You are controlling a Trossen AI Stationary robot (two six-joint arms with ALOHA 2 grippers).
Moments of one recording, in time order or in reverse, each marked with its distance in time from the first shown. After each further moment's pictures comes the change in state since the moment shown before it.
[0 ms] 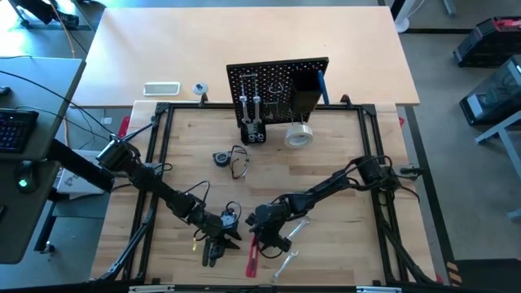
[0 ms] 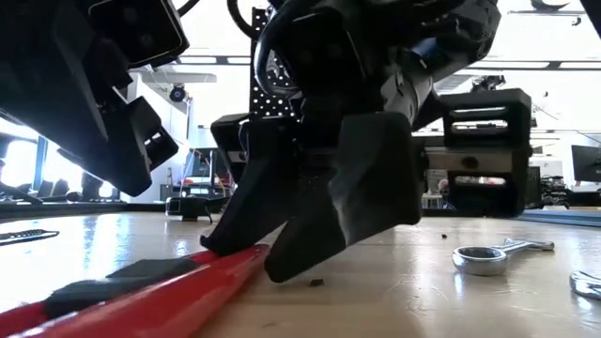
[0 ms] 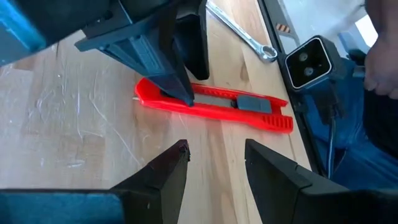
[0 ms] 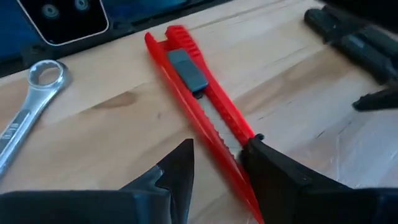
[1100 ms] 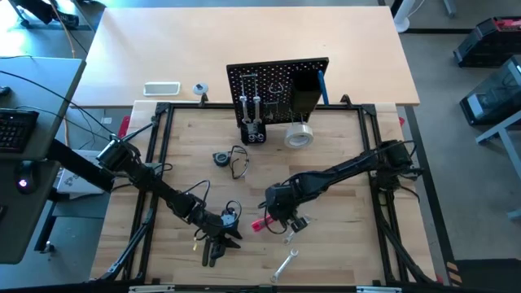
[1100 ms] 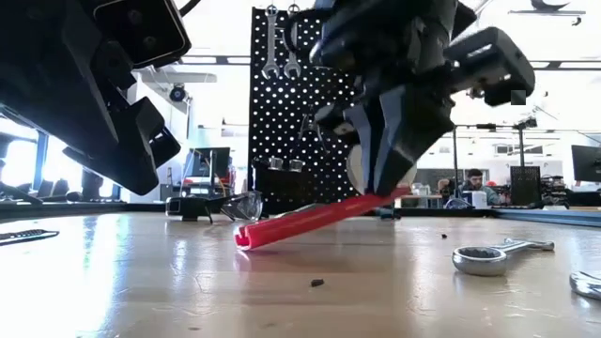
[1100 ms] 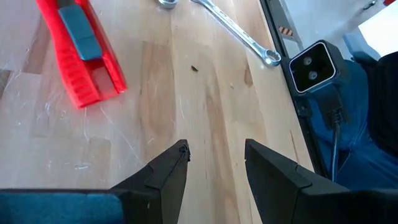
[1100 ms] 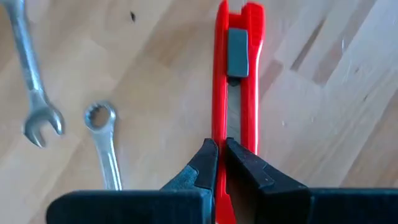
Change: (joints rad) left arm 0.005 0.000 0.000 0.003 -0.012 -0.001; right arm -0.070 -0.311 -0.010 -0.711 0.269 0.216
